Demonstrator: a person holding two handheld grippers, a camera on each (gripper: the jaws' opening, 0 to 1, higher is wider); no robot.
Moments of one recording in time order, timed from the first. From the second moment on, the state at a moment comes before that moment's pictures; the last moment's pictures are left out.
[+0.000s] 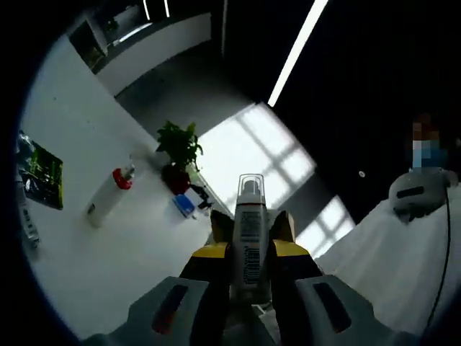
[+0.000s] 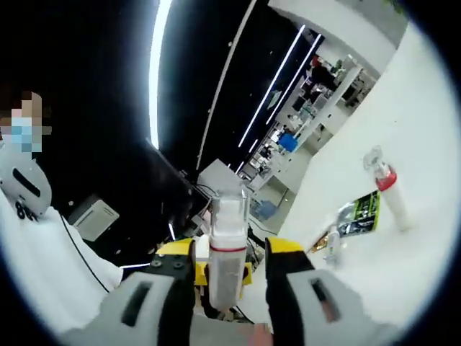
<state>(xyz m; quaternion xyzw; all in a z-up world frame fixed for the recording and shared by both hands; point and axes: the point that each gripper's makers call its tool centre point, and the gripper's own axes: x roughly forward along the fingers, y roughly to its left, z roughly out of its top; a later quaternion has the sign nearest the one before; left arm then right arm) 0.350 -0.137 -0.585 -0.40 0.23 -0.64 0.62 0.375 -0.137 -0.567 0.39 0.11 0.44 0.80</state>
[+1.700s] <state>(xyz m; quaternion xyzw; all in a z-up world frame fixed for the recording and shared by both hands) 0.339 -0.127 -0.603 0.01 0.24 -0.56 0.80 0.361 -0.107 -0.556 0.10 0.12 0.45 0.88</state>
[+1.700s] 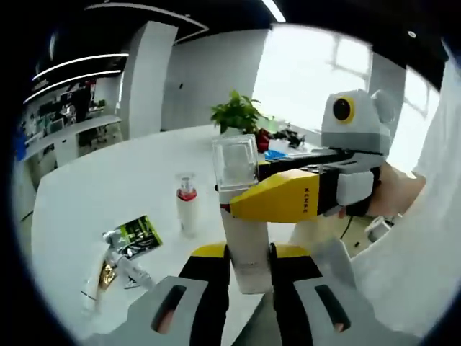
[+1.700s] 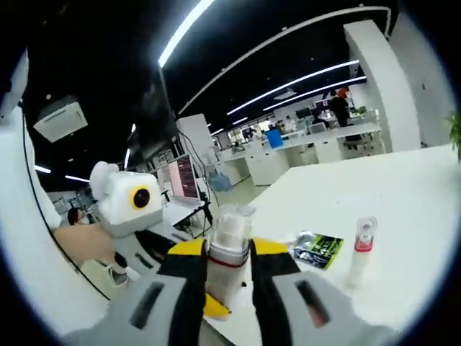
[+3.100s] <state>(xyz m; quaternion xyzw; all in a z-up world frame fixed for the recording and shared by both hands) 0.366 -0.142 -0.558 0.07 0.15 -0.48 0.86 0.394 -0.115 -0.524 0.03 0.09 0.33 0.94</state>
